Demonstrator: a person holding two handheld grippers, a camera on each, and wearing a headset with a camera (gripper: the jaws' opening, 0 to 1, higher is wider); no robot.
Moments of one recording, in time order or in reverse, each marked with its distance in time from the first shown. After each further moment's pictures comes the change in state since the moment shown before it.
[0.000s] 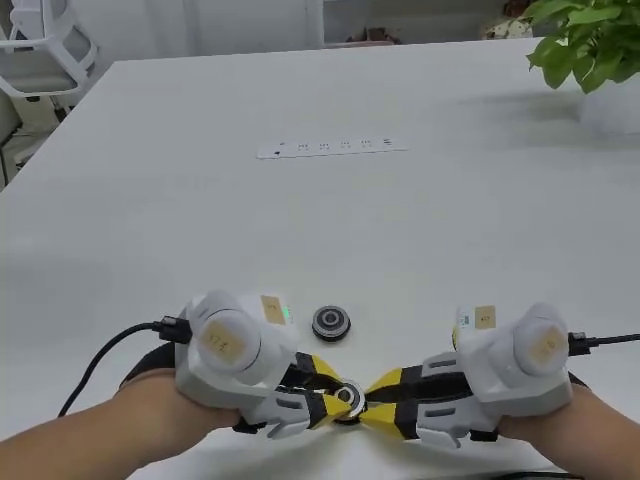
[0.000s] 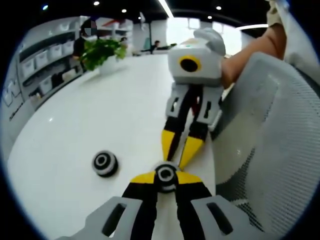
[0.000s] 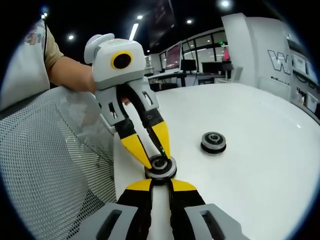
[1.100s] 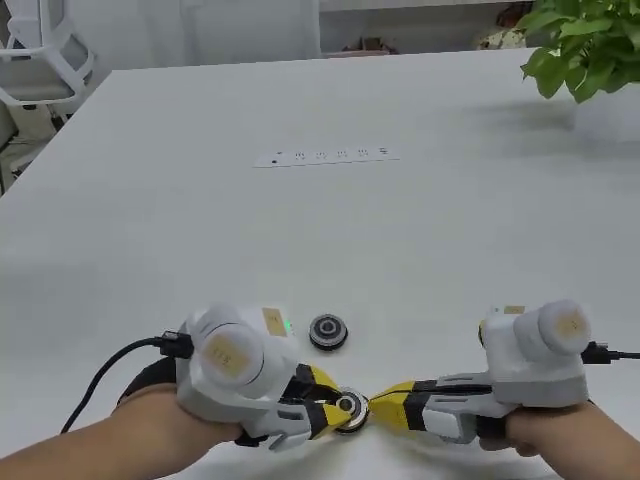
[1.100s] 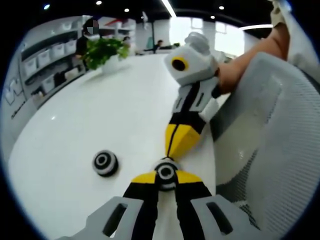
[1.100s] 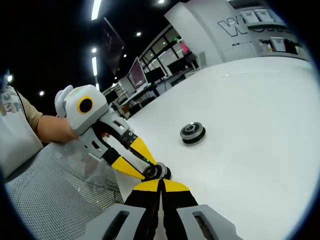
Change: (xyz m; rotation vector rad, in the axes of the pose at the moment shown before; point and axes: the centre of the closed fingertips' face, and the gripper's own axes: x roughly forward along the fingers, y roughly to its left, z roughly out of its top) left arm 0.002 0.000 0.002 -0.013 0.006 0.028; right arm -0.012 -0.012 0.007 0.441 -0.147 -0.031
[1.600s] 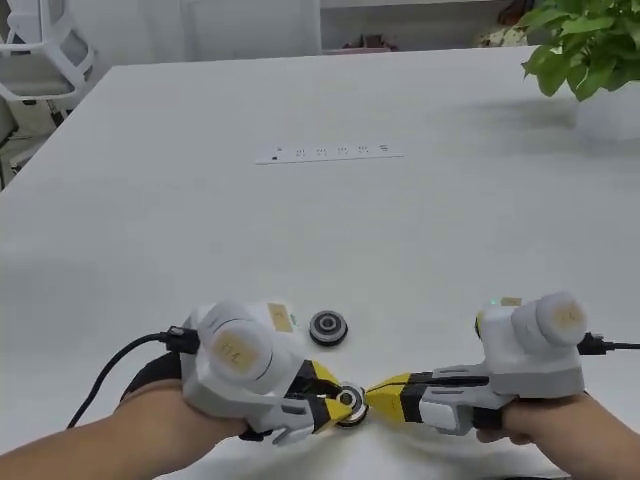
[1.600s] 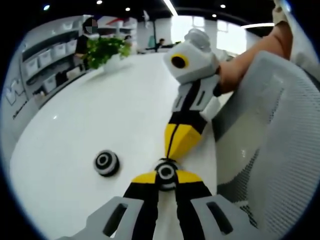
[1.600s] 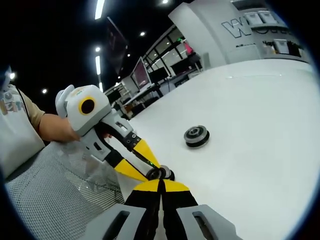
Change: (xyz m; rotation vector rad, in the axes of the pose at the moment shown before) left arm 0.000 0.001 0.000 0.000 0.012 0.019; right arm 0.002 0.006 0.005 -0.026 0.002 0.022
